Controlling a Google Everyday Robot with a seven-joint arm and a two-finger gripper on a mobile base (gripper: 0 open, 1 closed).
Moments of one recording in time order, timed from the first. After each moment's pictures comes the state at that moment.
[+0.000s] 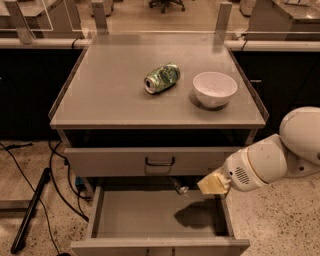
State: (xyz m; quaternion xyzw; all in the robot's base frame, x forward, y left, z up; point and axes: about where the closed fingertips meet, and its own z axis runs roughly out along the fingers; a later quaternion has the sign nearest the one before) arm 0.412 -0.126 0.744 -0.32 0.90 0.26 0.18
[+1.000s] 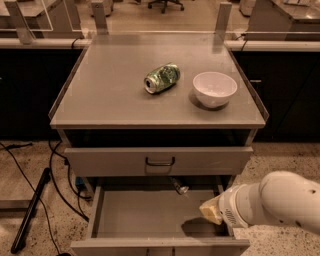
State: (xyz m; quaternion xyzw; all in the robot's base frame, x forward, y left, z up) arm 0.397 -0.145 0.646 -0.31 0.91 0.15 0.23
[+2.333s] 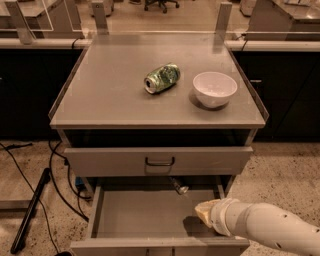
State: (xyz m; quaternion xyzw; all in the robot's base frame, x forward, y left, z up) arm 0.431 -0.147 0.561 -0.30 0.89 0.12 0.32
